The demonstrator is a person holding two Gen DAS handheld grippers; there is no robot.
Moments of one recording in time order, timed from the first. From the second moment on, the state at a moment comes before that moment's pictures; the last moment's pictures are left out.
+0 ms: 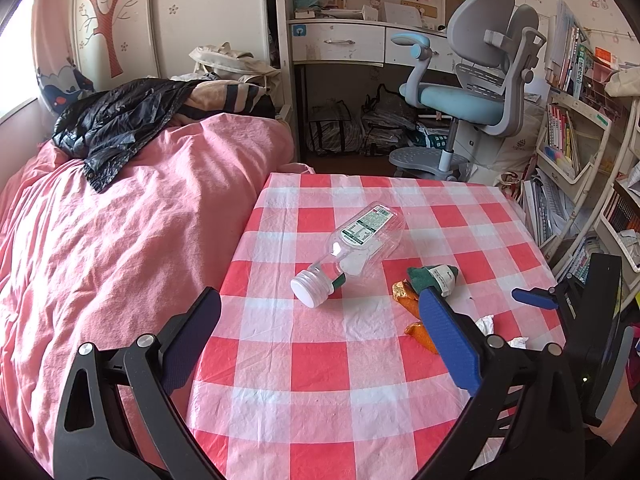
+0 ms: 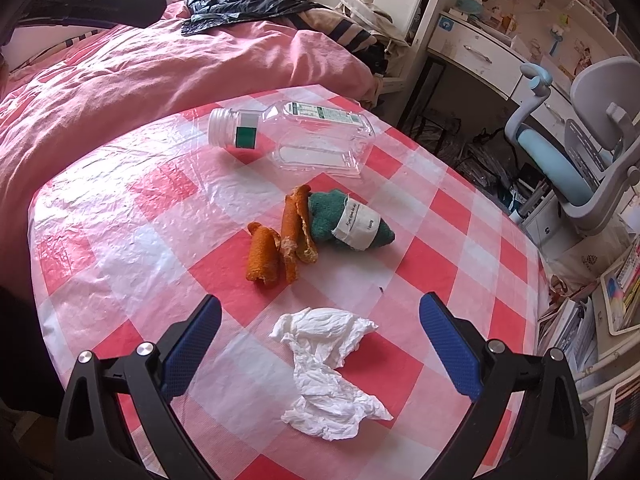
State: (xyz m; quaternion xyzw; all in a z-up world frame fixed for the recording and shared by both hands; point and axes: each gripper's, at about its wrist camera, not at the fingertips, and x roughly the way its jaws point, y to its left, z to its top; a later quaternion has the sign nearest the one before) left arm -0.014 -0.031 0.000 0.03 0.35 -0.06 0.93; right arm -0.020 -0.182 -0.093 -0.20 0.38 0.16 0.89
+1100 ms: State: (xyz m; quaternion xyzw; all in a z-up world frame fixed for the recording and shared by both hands) left arm -0.017 -0.024 -0.003 0.03 0.35 -0.06 0.93; right arm -0.024 -0.180 -0.092 -0.21 0.38 0.16 0.89
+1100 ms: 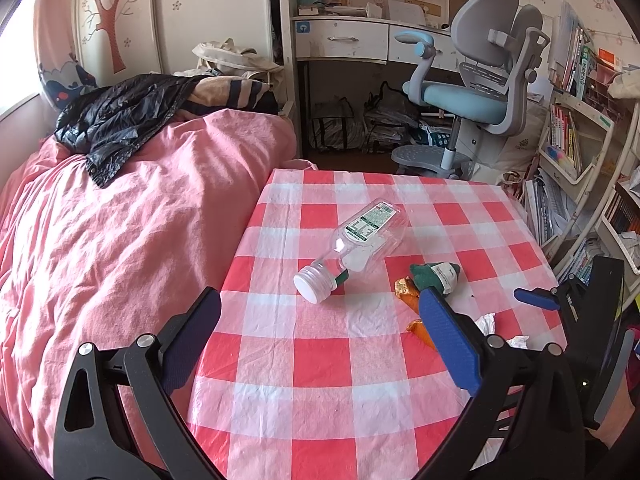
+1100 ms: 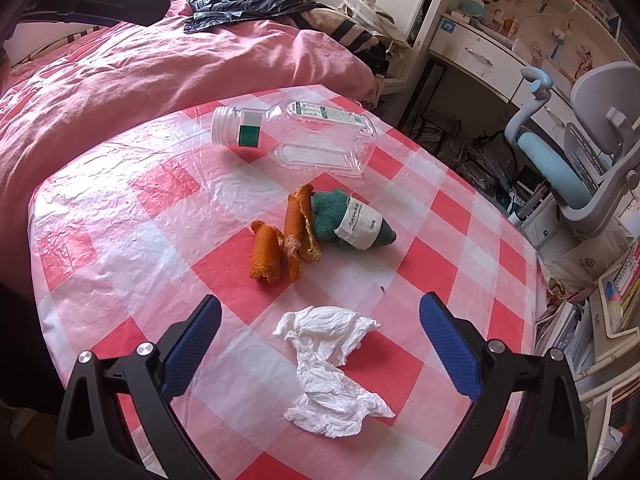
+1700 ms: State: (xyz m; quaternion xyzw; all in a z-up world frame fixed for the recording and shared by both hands) left arm -0.013 0.017 0.004 0.02 0.34 -0.04 0.94; right arm -0.024 -0.184 -0.087 -0.20 0.37 0.16 0.89
